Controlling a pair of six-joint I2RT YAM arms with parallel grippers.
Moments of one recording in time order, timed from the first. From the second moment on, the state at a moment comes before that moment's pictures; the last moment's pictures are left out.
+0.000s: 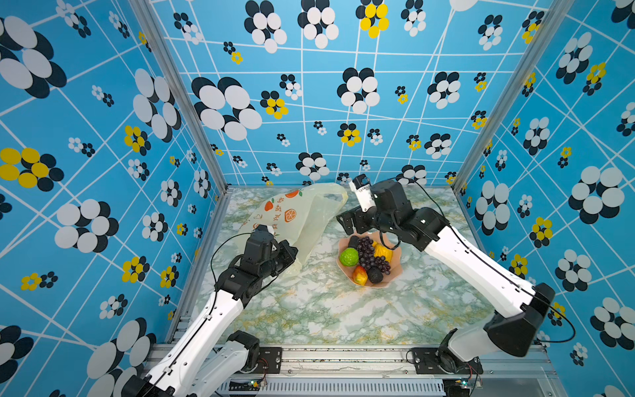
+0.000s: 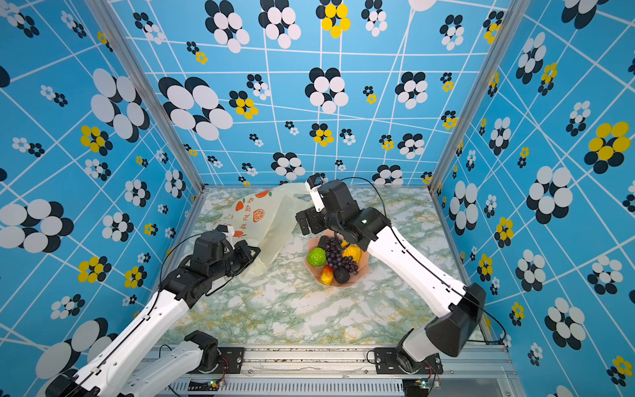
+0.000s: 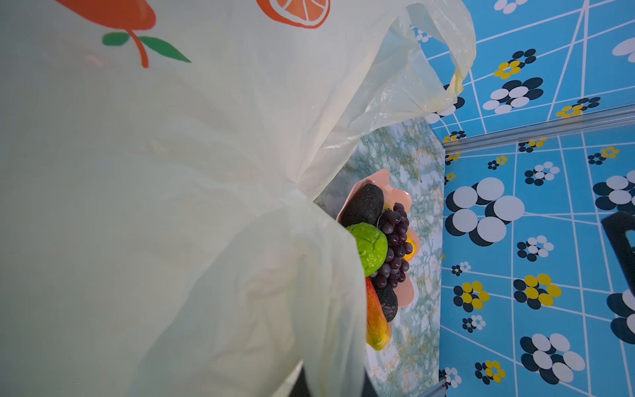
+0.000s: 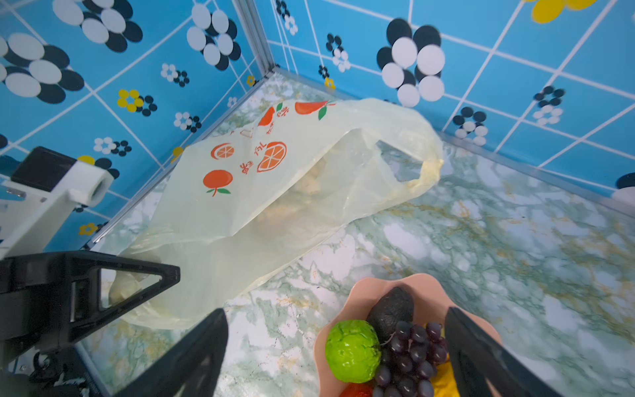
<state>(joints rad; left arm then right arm) -0.36 0.90 0.76 -0.46 0.19 -0.98 0.74 1.47 1.58 -0.66 0.10 0.14</state>
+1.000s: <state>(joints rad) -0.36 0.87 0.71 -0.46 0.20 -1.00 0.52 1.47 1.31 -1.22 -0.29 0.87</state>
